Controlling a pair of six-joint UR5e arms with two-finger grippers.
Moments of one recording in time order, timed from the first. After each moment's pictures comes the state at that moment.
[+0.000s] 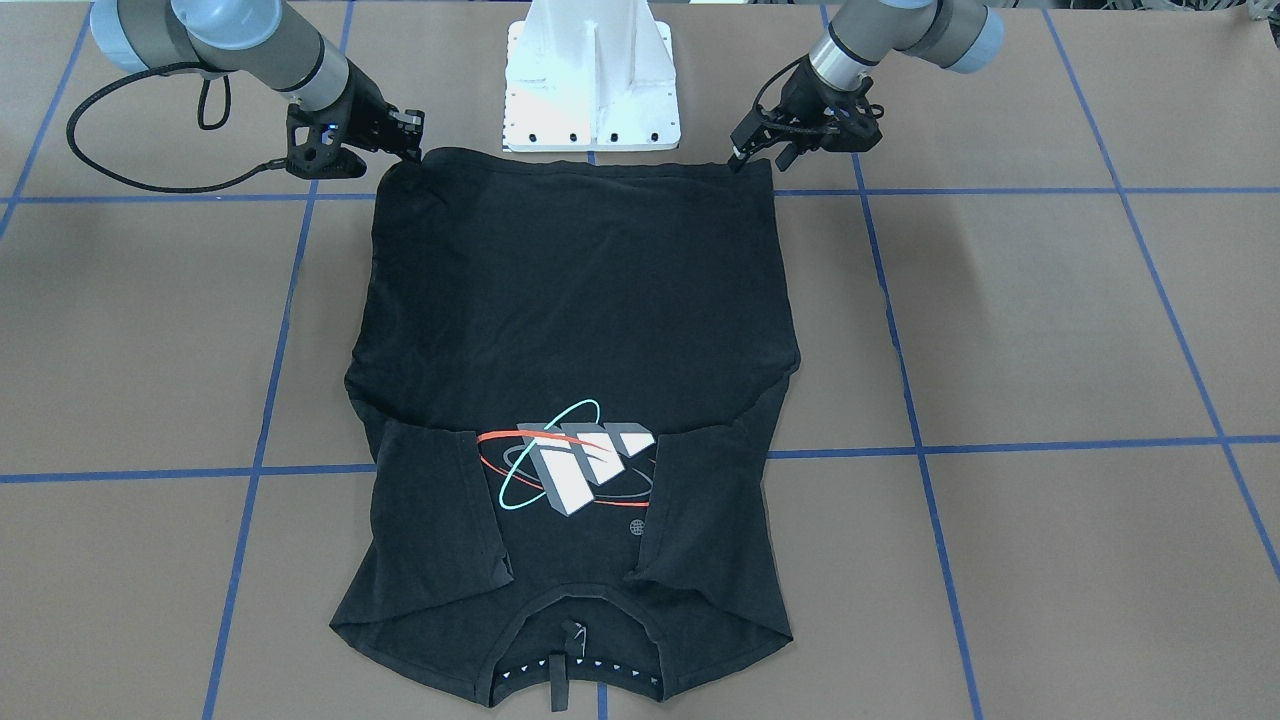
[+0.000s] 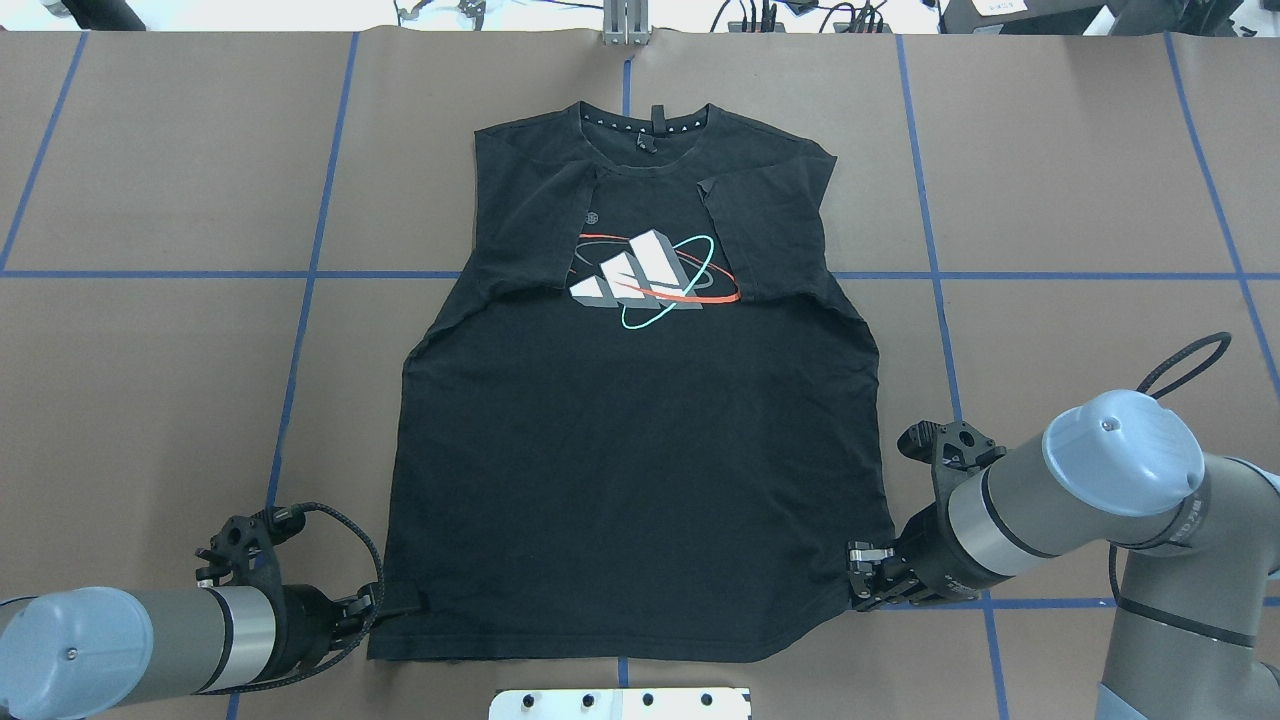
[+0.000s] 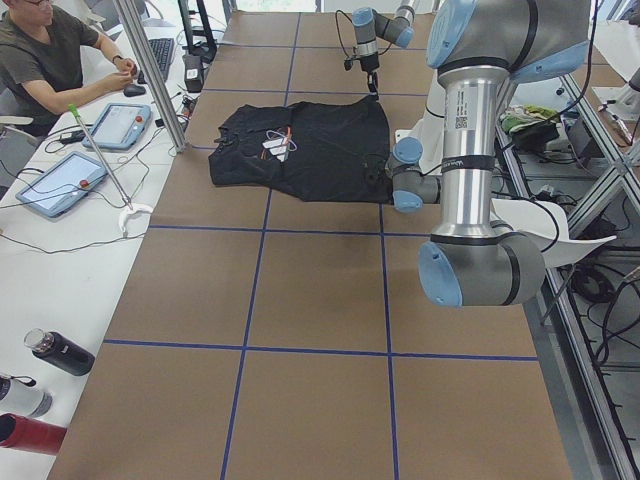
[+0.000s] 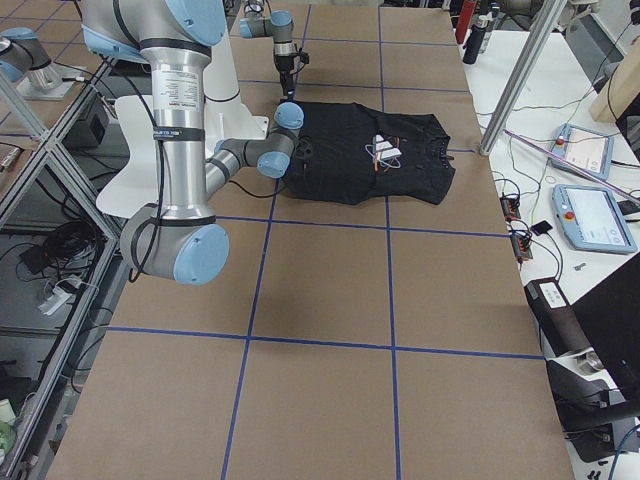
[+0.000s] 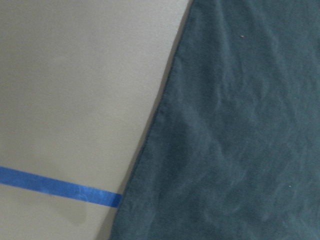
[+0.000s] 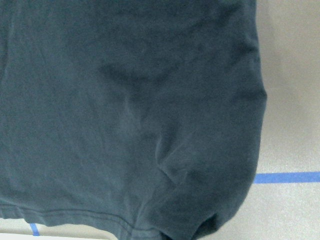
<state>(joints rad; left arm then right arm) -0.13 -1.52 -2.00 -2.37 -1.60 -1.86 0.40 -1.55 2.07 -1.11 2.15 1.54</state>
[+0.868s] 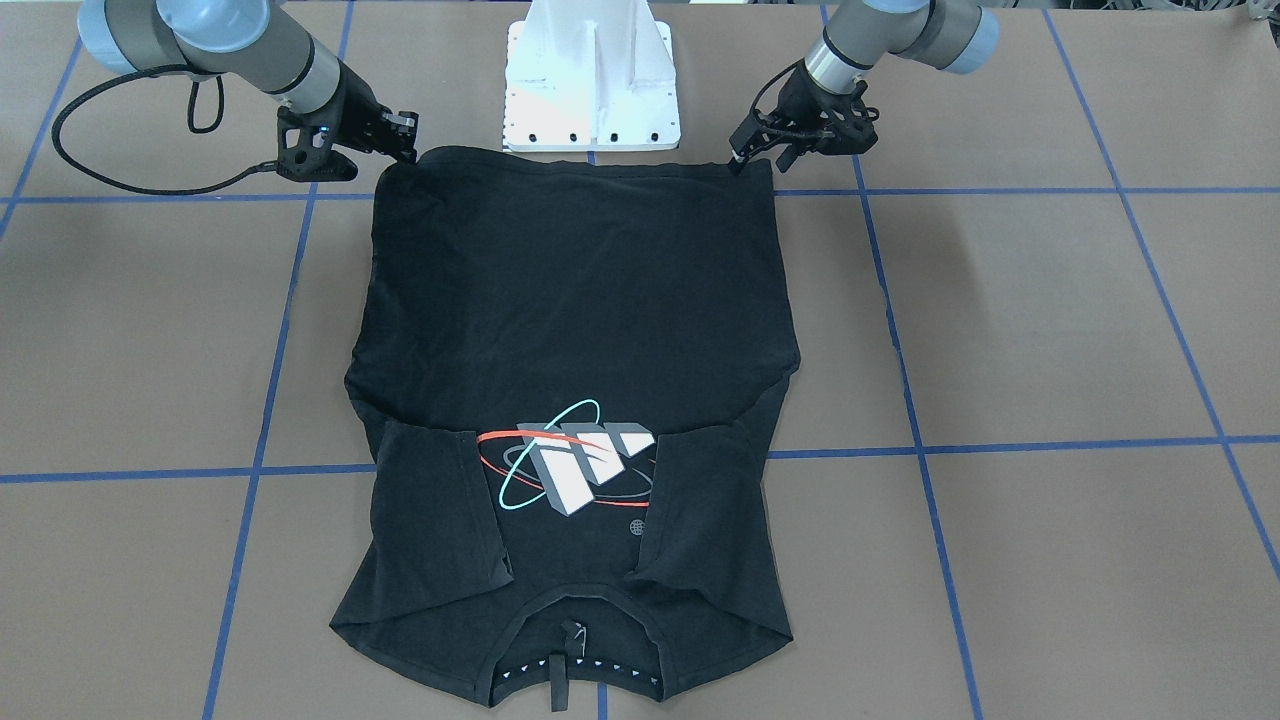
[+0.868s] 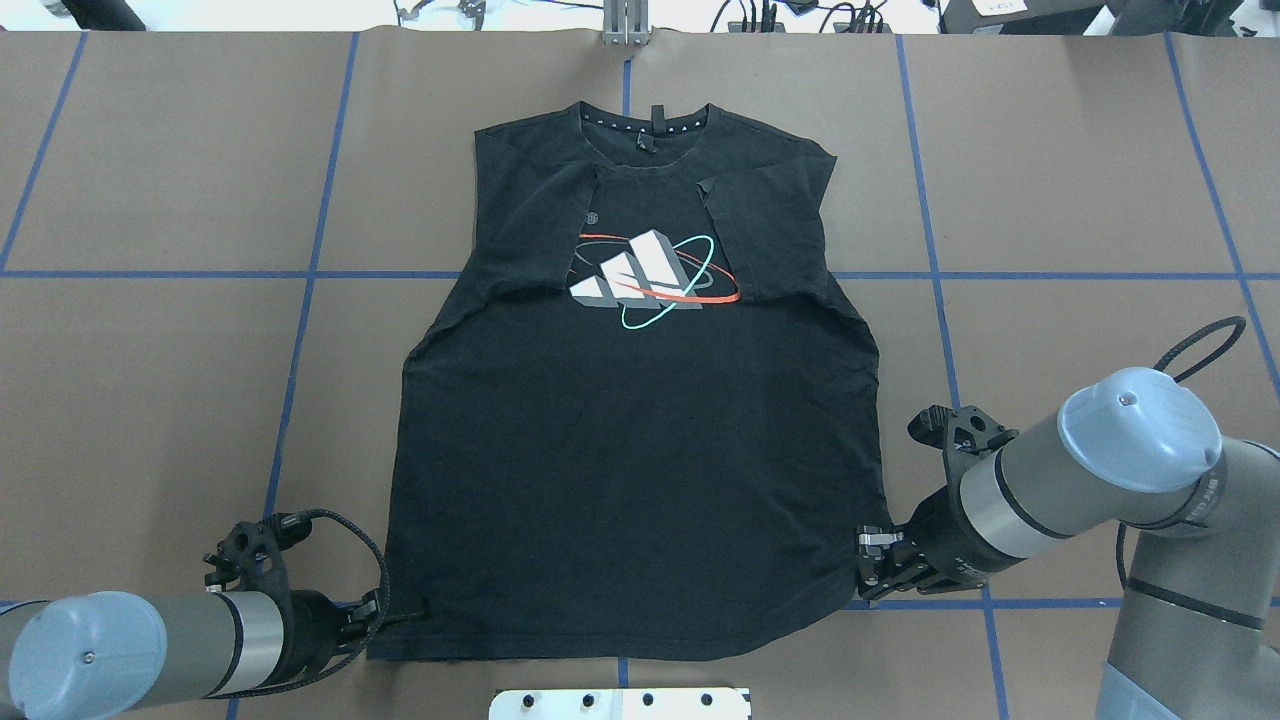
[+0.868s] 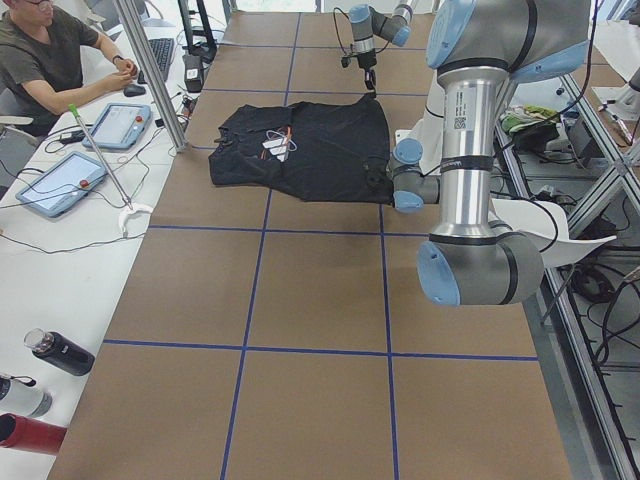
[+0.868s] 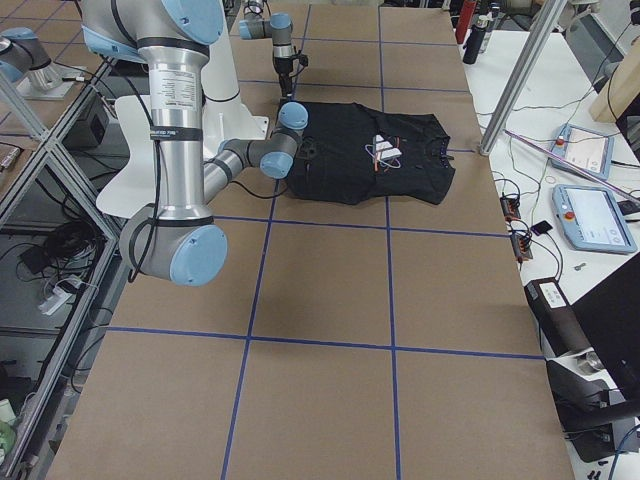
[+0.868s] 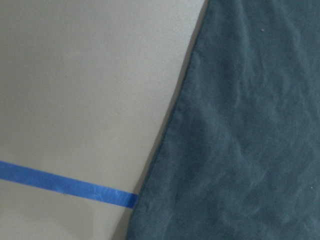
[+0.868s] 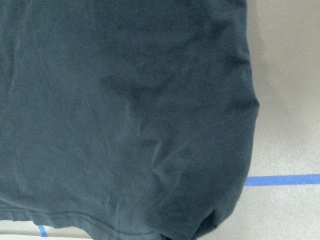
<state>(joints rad) -0.12 -1.53 -1.98 -2.36 -1.60 -1.86 0.44 -1.55 2.07 -1.11 2.20 1.54</state>
